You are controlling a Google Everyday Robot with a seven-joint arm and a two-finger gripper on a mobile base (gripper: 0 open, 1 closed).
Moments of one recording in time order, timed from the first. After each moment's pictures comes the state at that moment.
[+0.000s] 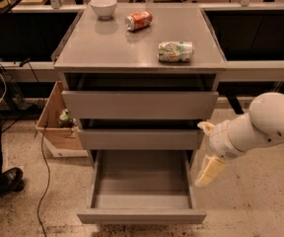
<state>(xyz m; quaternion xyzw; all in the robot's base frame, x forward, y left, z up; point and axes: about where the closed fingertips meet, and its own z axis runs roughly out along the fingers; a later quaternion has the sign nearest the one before) 0.496 -0.177 0.692 -0.62 0.74 0.09 0.25</state>
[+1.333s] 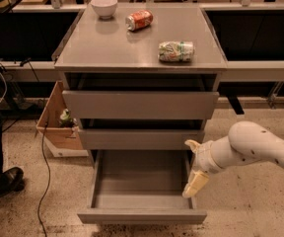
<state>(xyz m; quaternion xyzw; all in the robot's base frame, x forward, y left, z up) 0.512 -0.155 0.581 -0.62 0.73 0.14 0.26</state>
